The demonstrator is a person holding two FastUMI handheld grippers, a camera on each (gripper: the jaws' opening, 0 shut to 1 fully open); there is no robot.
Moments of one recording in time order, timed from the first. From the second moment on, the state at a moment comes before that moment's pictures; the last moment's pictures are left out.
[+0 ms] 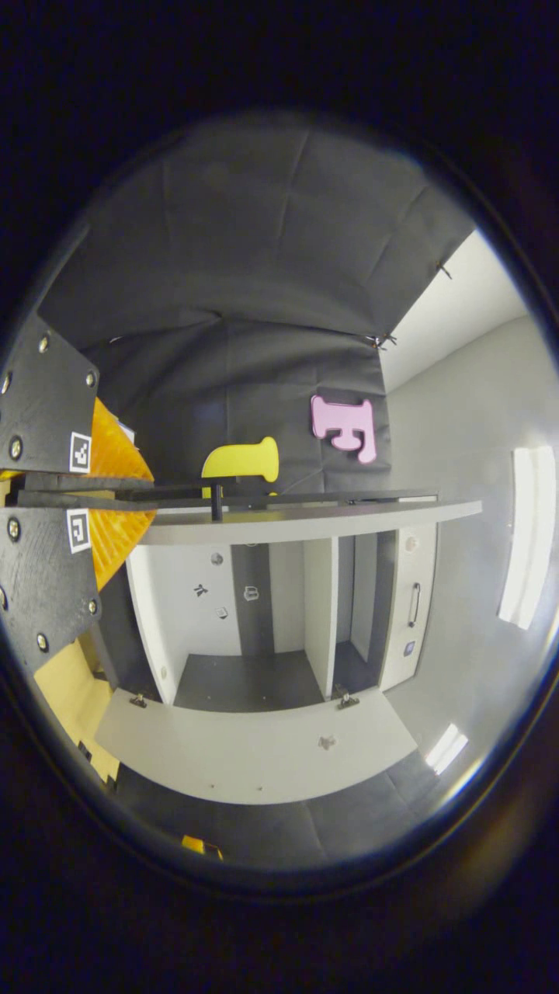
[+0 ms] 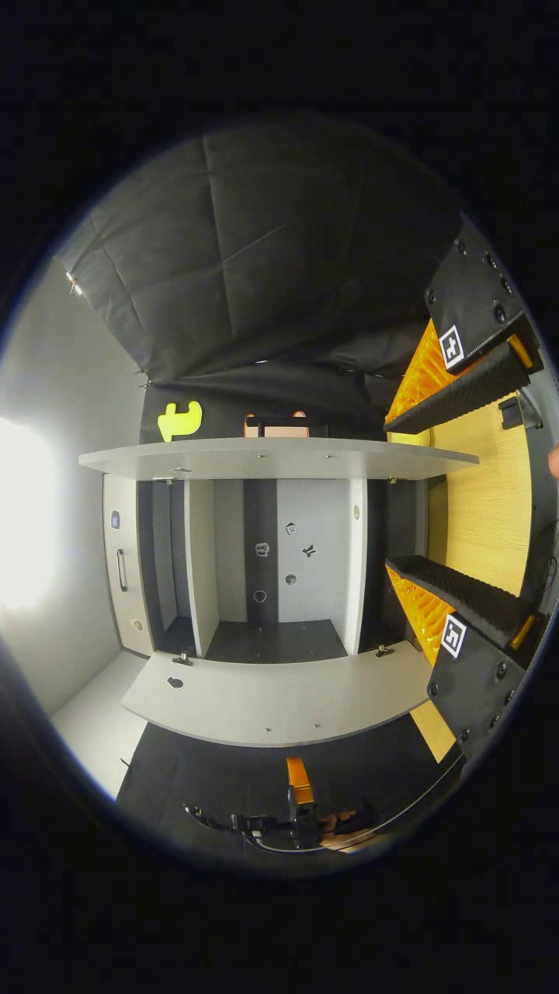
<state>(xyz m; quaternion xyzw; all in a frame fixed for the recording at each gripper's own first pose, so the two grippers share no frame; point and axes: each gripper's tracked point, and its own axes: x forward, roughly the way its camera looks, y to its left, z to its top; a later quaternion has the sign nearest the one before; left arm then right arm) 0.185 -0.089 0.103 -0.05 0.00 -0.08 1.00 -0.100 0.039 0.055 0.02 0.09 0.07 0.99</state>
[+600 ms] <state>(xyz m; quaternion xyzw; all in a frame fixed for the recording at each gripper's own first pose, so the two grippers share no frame) 0.083 -0.146 0.097 -0.05 0.00 -0.06 1.00 -0.083 0.008 0.084 0.02 0.04 0.09 1.00</state>
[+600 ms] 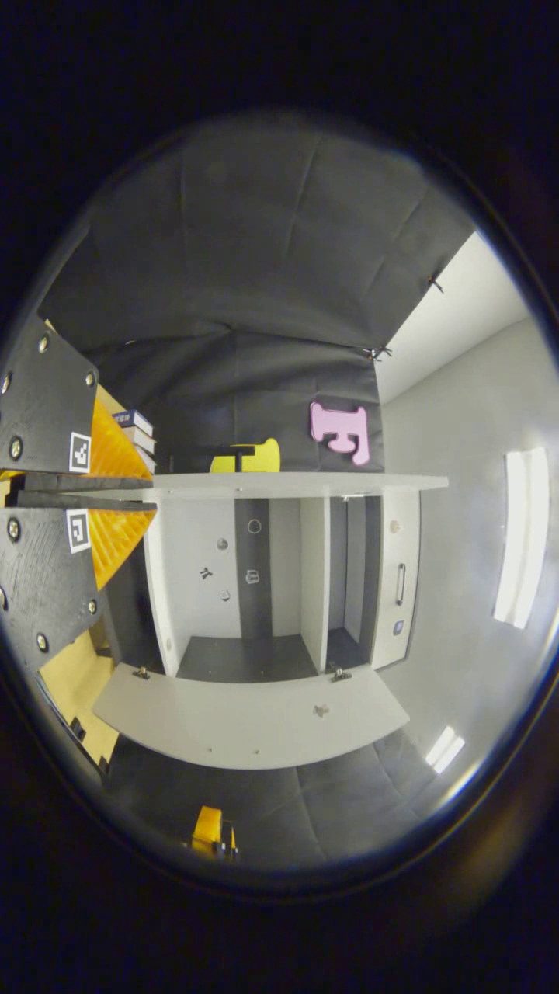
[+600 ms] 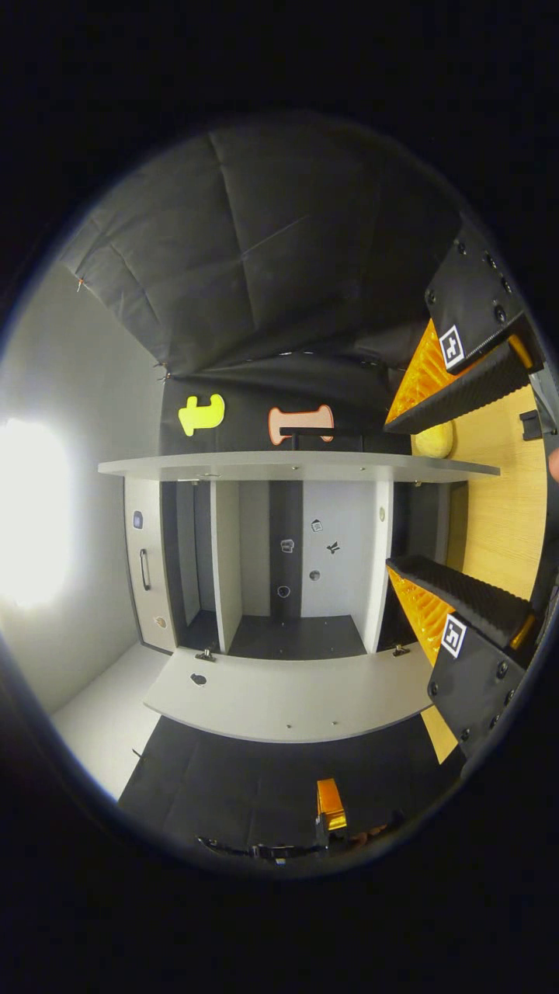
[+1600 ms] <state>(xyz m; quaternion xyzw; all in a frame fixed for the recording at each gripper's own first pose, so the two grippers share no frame) 0.051 -0.172 0.071 -0.03 0.00 -0.03 1.00 -0.072 -0.021 0.084 0.04 0.03 0.08 1.00</state>
